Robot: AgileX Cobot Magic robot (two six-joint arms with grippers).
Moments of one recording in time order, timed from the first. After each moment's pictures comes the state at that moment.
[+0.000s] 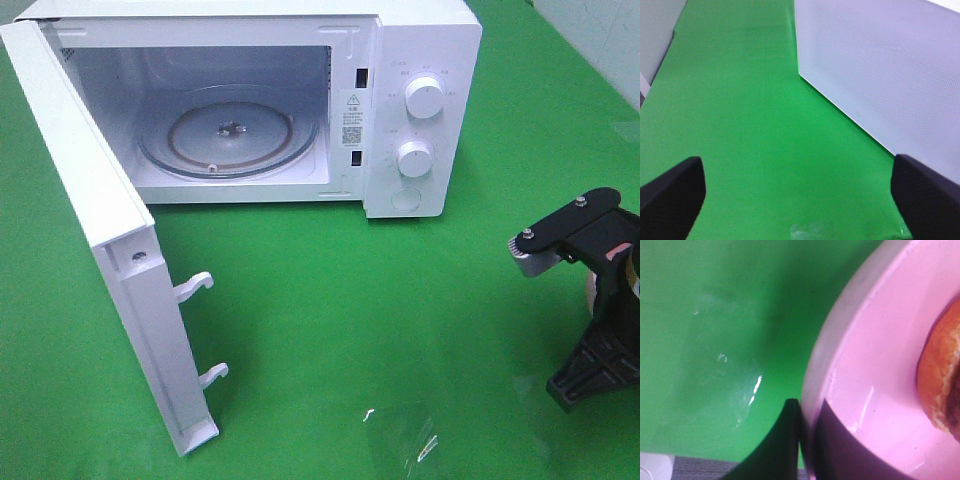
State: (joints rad) left arm 0.04 -0.01 -0.52 -0.13 1.07 0.15; right arm 0.57 1.42 -0.62 -0.50 0.84 0.44
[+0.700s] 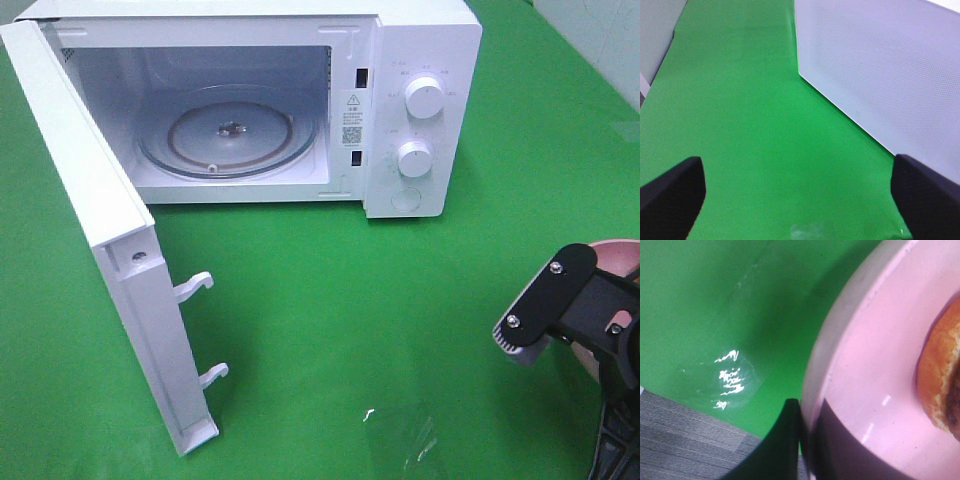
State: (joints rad) left arm 0.04 -0.01 -0.52 -0.13 1.07 0.15; right arm 0.83 1.32 -0.50 -0.57 0.88 0.44
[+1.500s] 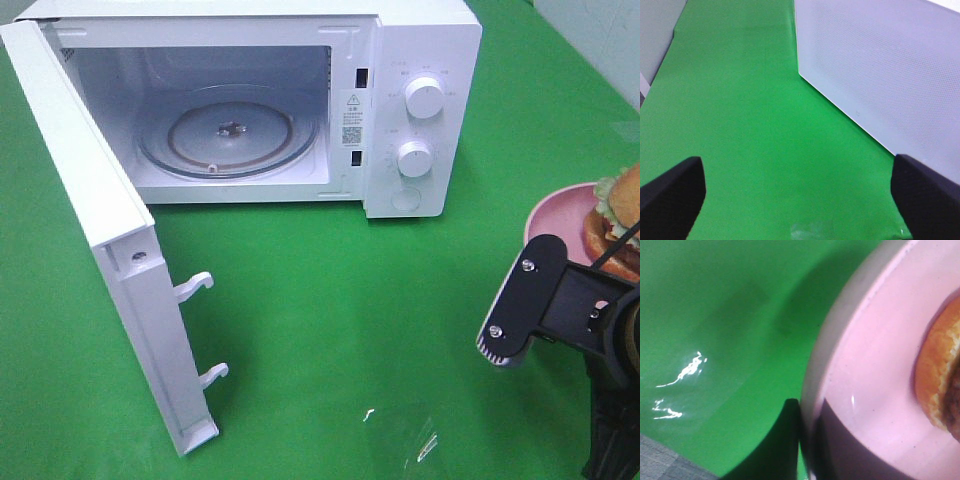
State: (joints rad) left arm 0.04 -0.01 -0.52 -0.13 1.07 0.15; right arm 0.93 1.32 -0.50 -0.78 0.89 0.46
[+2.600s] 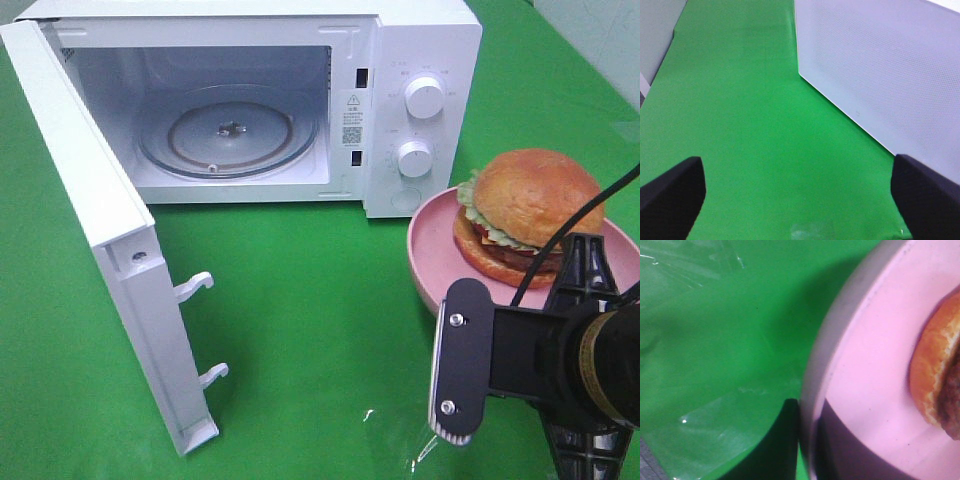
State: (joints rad) left arm 0.04 -0.01 -0.52 -0.13 1.07 0.15; right arm 1.06 1.32 -0.50 -0.82 0.72 0.25
